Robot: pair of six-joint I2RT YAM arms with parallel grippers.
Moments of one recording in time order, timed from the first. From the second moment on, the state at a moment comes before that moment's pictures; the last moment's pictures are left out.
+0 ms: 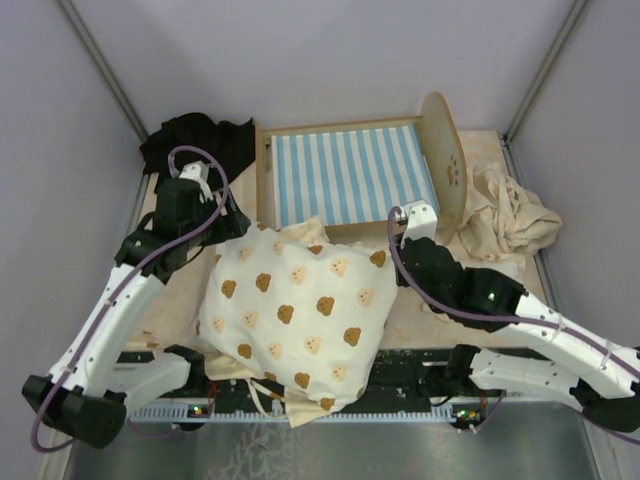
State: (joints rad) left arm -0.36 1.00 1.10 -0.68 -0.09 -0.49; right arm 1.05 0.82 1.01 -0.78 0.65 0.39
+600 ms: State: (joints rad) left arm -0.12 1.21 1.05 -0.54 0.05 -0.45; right arm 1.05 0.81 1.01 -0.71 0.68 0.24
